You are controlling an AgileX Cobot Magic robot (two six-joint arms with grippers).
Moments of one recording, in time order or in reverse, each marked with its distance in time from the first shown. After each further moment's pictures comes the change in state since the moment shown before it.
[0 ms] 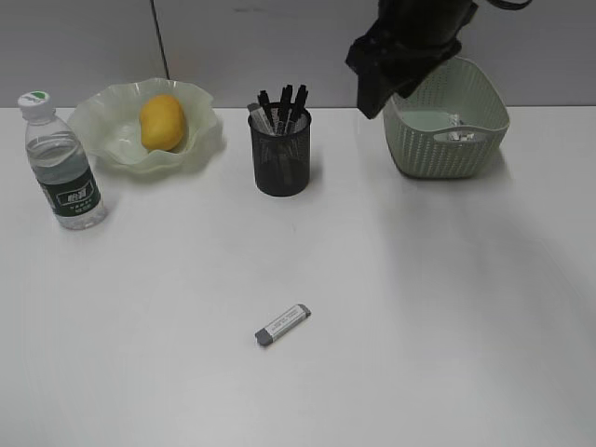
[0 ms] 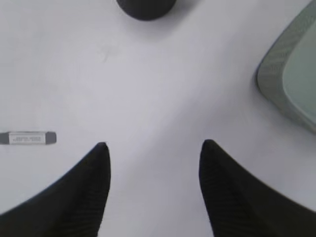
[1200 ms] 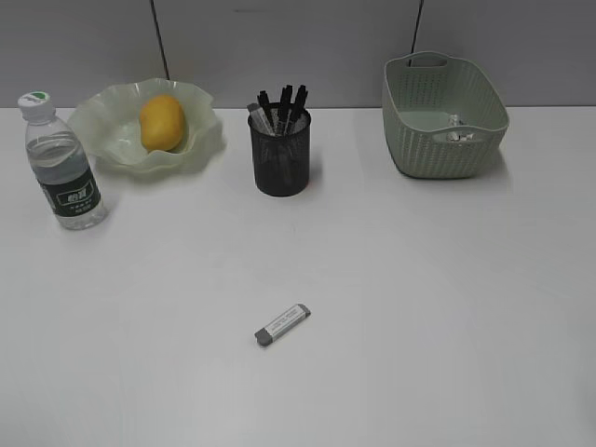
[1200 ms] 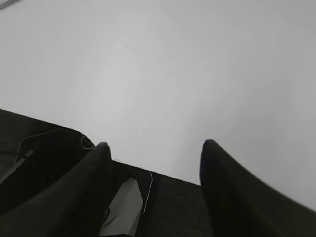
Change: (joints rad) left arm 0.000 0.000 0.000 0.000 0.000 0.000; right arm -0.186 -1.117 1.168 0.002 -0.159 0.253
